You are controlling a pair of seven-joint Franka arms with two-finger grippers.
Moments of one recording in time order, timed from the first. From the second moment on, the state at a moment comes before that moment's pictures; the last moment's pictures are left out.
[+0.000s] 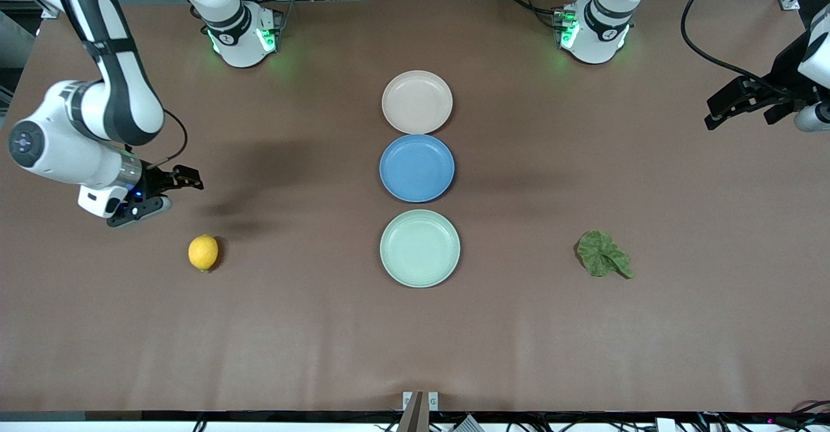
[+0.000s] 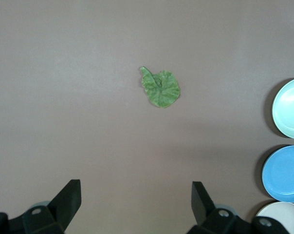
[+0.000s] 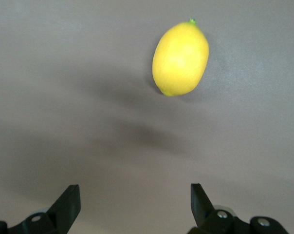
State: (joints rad) left arm 0.03 -0.06 -0.11 -1.59 -0.01 1.56 -0.17; right arm -0.04 0.18 -0.05 -2.14 0.16 2.16 -0.52
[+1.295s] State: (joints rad) left arm 0.03 -0.05 -0.10 -1.58 -0.01 1.56 -0.17; right arm -0.04 0.02 -0.05 -1.82 0.10 1.69 -0.24
